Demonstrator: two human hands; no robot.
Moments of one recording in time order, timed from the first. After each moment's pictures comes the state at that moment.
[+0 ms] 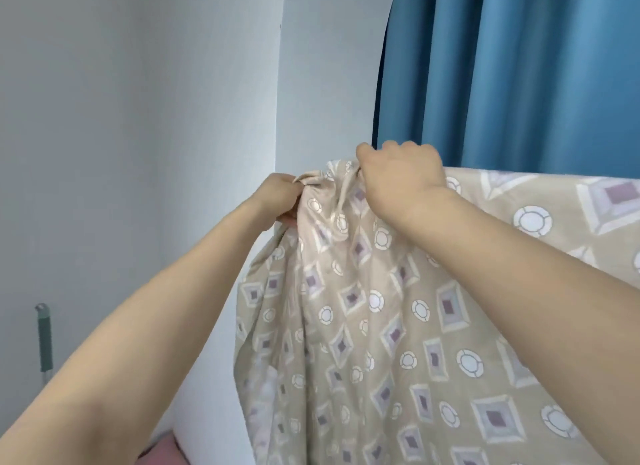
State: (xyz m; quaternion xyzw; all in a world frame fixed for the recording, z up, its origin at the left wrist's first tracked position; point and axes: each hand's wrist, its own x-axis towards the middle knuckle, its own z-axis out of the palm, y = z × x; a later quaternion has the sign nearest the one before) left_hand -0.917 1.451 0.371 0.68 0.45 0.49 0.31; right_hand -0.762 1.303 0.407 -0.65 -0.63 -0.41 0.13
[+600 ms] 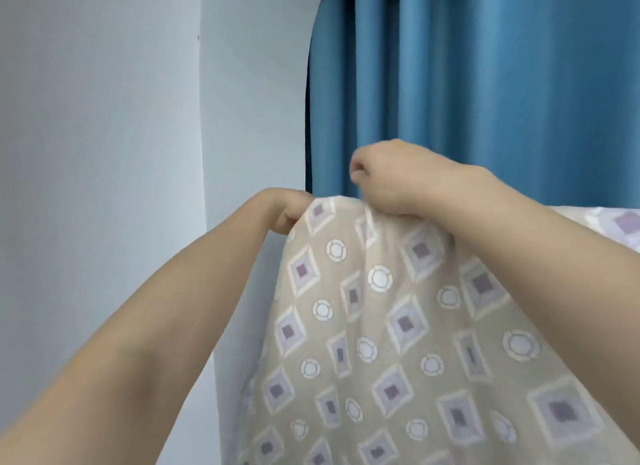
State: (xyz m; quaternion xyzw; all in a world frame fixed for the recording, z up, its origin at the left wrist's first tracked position) left_hand -0.824 1.501 0.424 0.85 0.31 0.11 0.40; right_hand -0.738 1.319 0.449 -0.75 -0.59 -0.26 0.16
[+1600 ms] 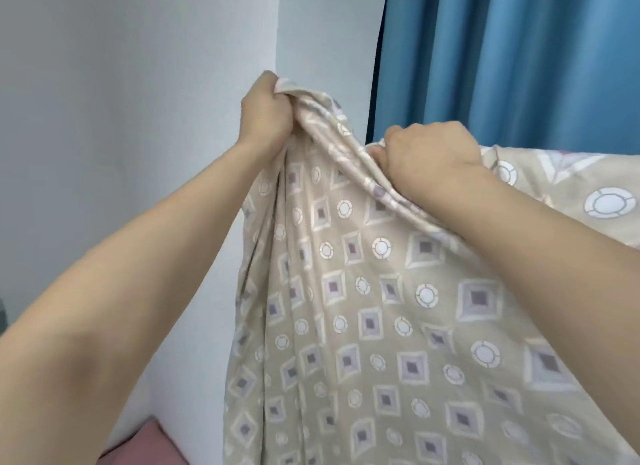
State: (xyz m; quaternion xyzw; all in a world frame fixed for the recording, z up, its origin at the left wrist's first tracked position) left_hand -0.933 1.464 0.422 0.65 0.36 0.66 0.10; right_hand -0.764 1.326 0.403 -0.68 -0.59 -0.43 0.08
